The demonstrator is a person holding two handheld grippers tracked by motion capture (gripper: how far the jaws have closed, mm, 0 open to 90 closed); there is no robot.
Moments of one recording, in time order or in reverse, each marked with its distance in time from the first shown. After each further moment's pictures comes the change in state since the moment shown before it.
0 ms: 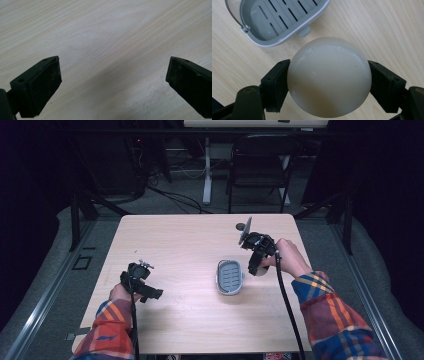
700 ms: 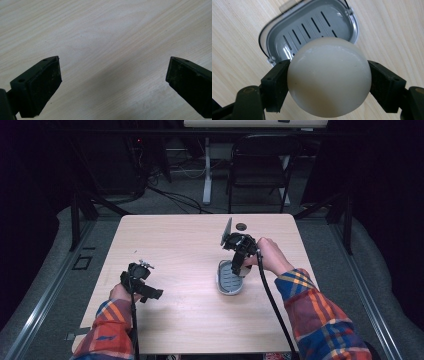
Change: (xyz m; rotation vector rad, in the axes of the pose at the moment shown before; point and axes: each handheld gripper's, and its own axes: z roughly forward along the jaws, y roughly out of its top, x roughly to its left) left arm -0.001 0.000 0.000 -0.004 0.001 0.000; right arm 0.027 0.043 0.006 -0.011 0.025 -0.082
